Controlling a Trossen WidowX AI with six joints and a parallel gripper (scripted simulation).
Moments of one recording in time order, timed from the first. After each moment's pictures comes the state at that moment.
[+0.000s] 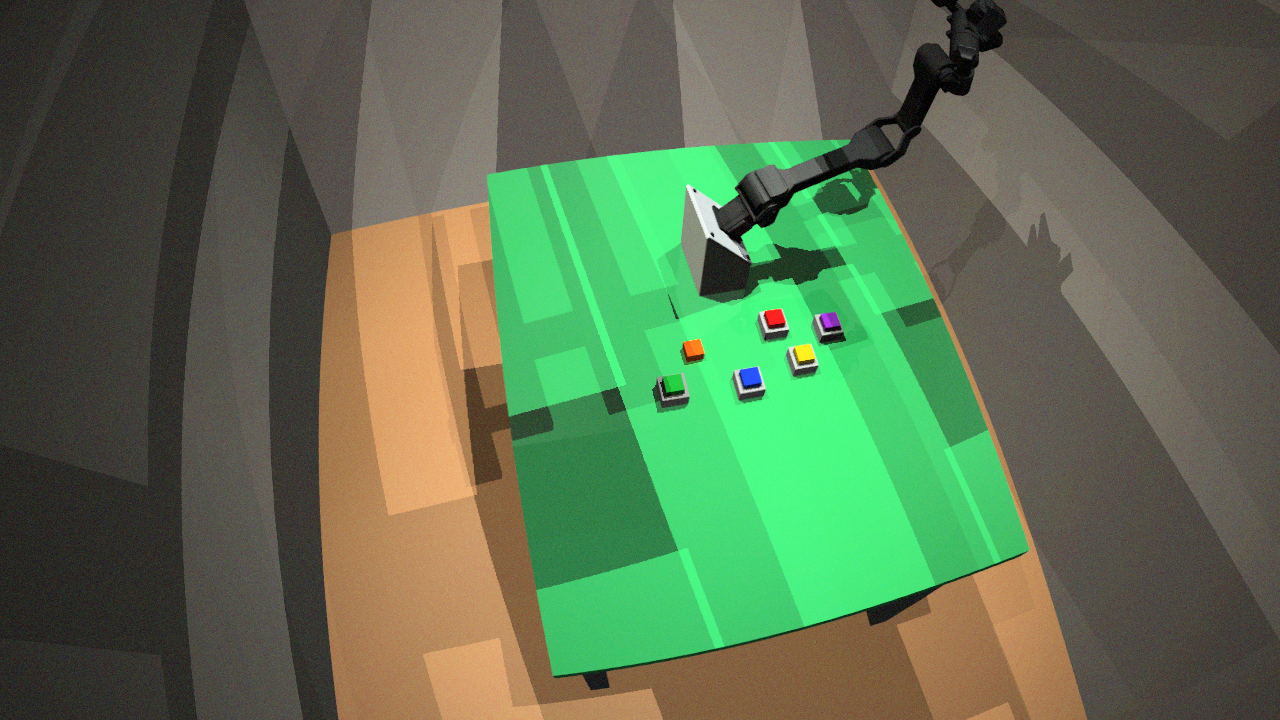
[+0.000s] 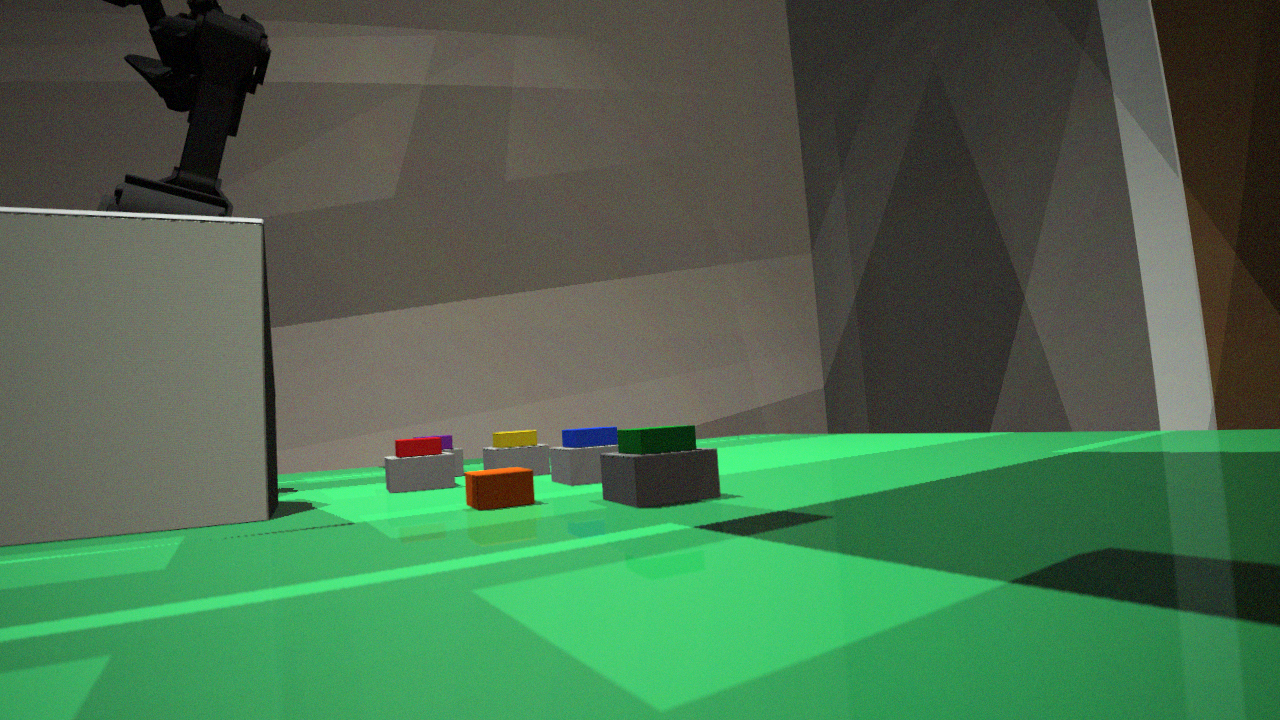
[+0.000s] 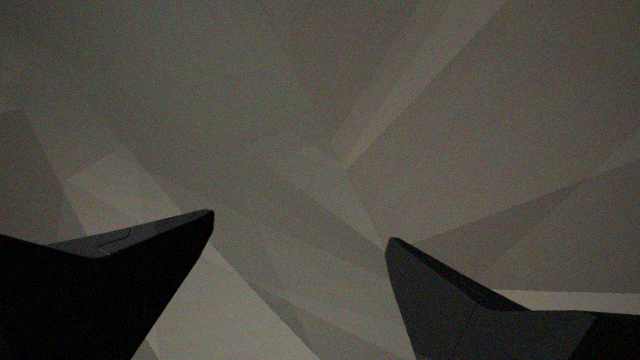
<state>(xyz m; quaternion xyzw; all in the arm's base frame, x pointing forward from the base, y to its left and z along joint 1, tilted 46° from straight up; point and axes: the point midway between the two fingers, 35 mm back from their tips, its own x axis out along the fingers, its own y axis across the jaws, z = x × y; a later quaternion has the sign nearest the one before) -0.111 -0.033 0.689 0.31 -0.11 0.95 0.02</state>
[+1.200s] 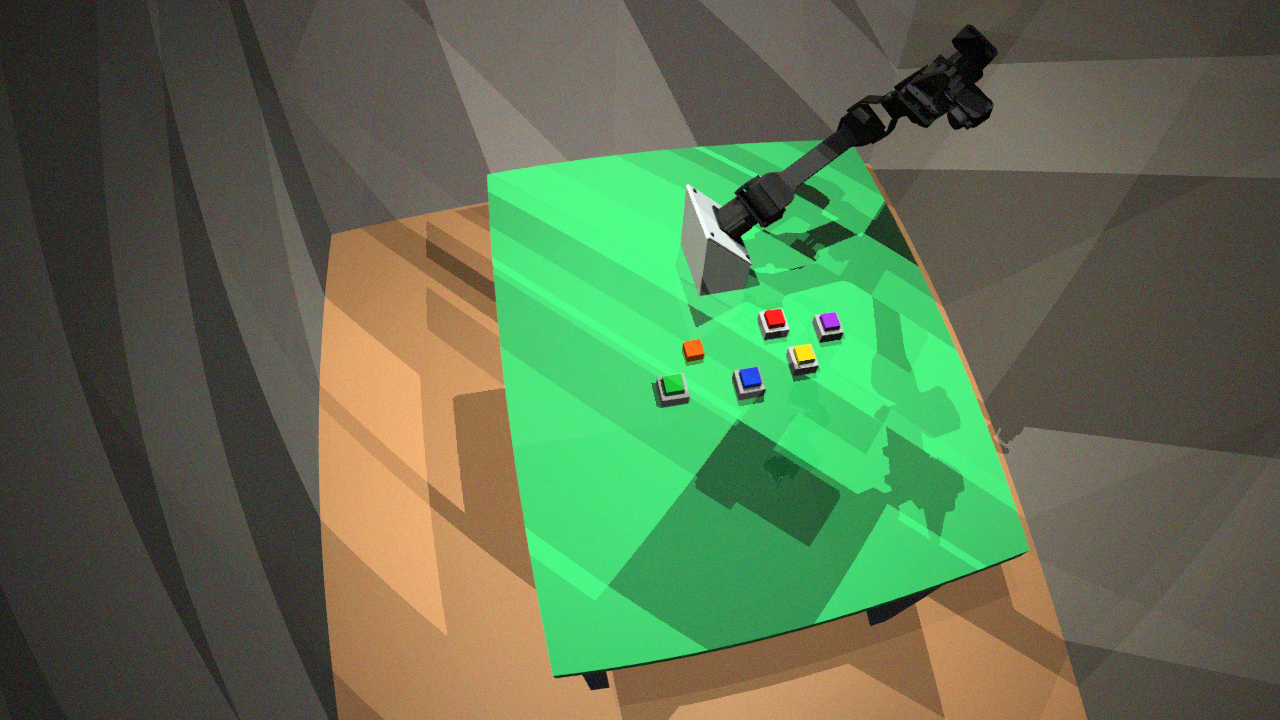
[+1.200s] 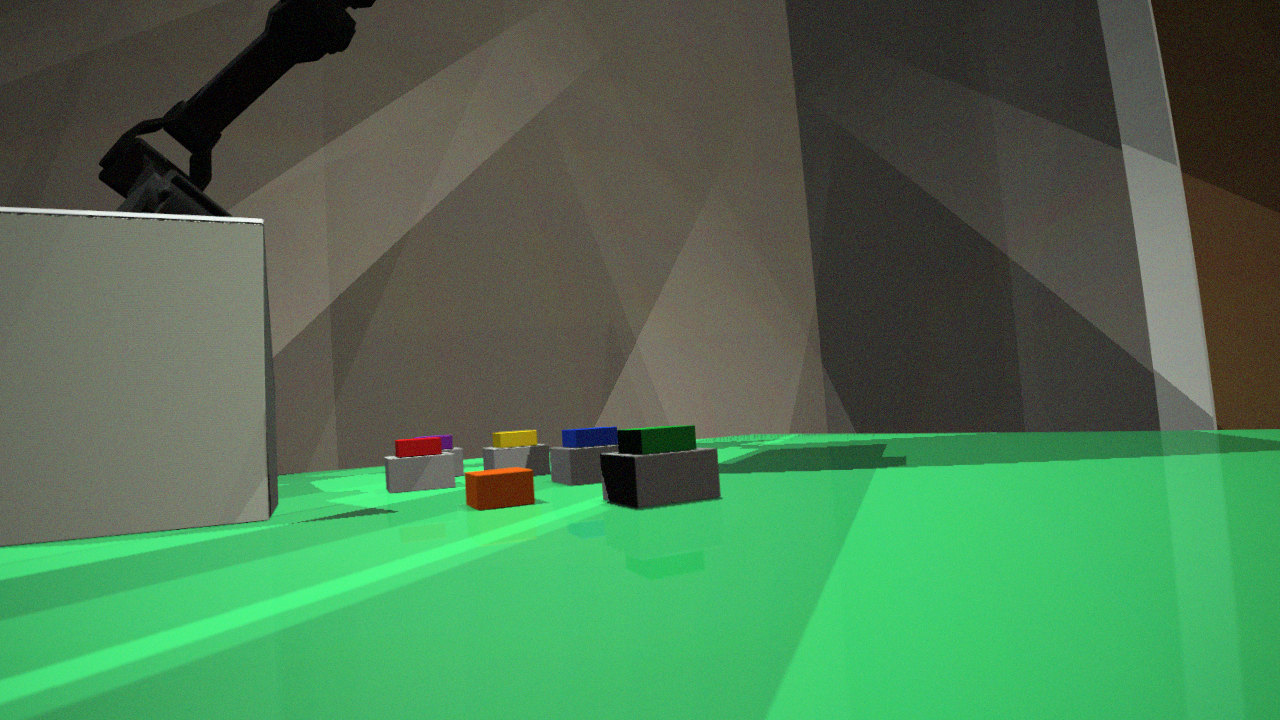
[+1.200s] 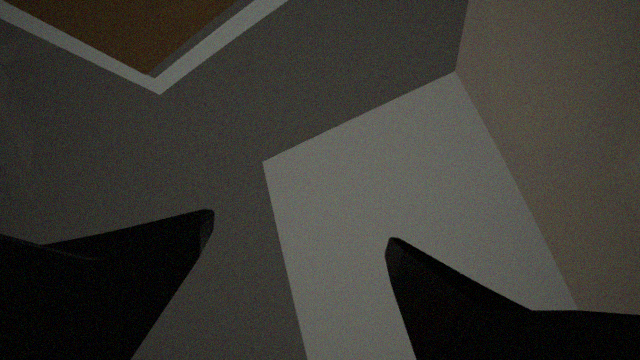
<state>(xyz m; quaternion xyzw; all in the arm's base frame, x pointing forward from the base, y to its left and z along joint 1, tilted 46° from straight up) 0.260 -0.239 0.544 0.63 -0.12 0.42 -0.64</state>
